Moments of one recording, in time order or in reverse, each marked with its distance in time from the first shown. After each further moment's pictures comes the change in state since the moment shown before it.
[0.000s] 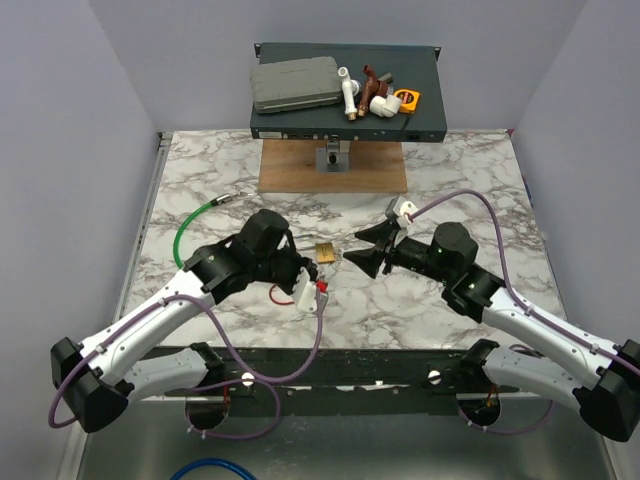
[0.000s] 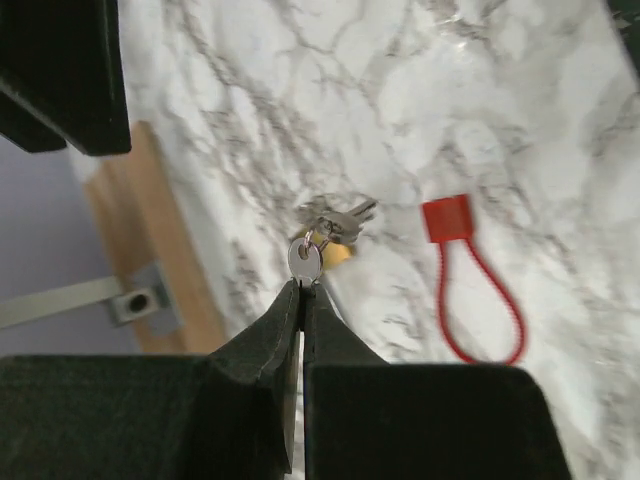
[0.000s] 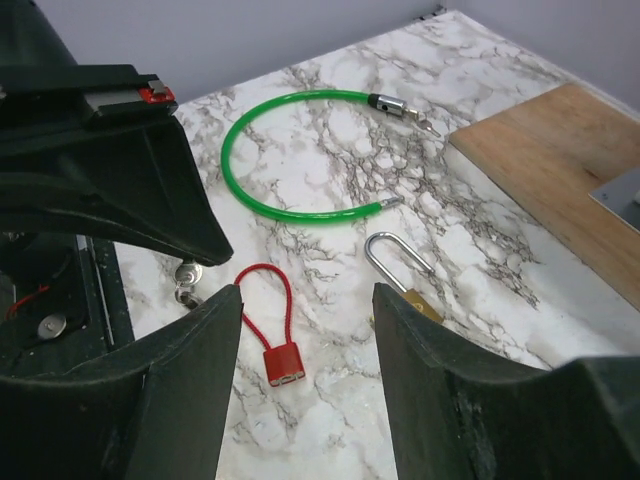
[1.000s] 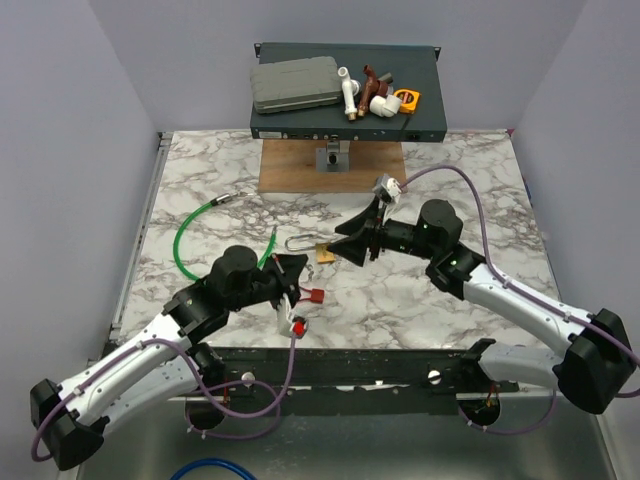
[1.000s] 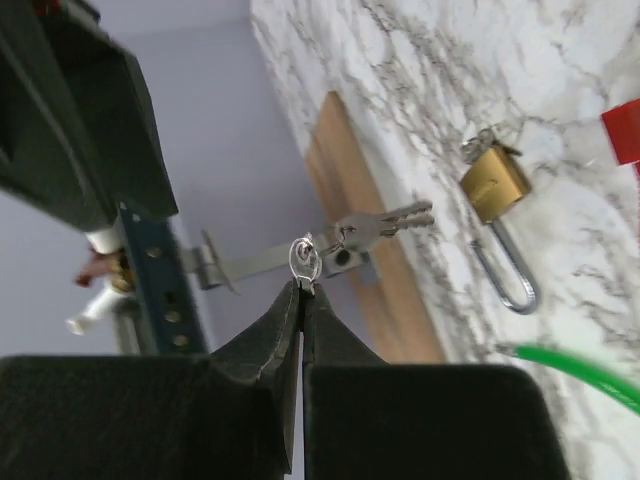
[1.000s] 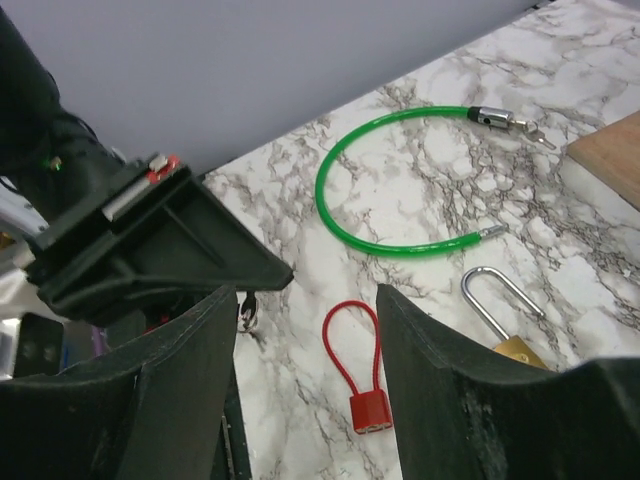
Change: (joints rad) left arm -0.013 -0.251 -0.265 0.268 -0.155 0.227; right arm -0.040 0.166 0.055 0.172 -0.200 0.220
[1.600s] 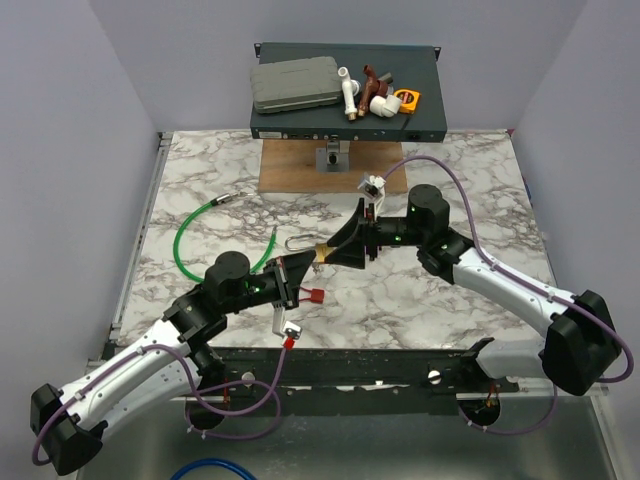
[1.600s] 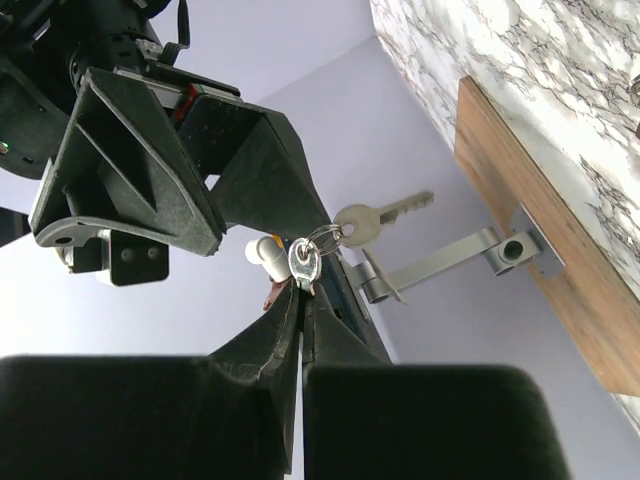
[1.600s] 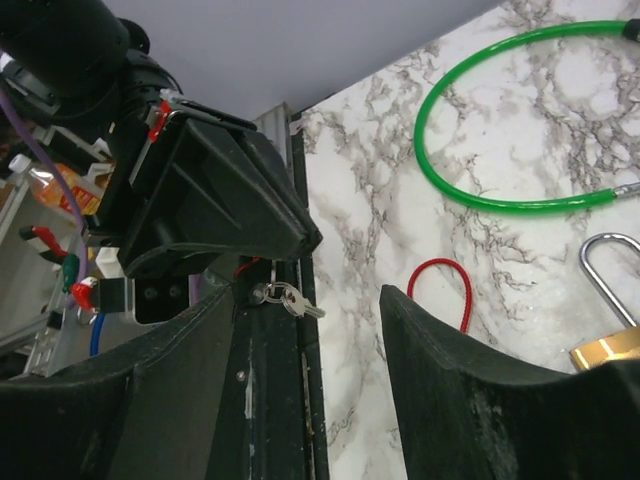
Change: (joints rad) left arm 0.000 -0.094 -0.132 0.223 0.085 0.518; right arm -0.062 0.146 0.126 -0.092 -0.309 0.114
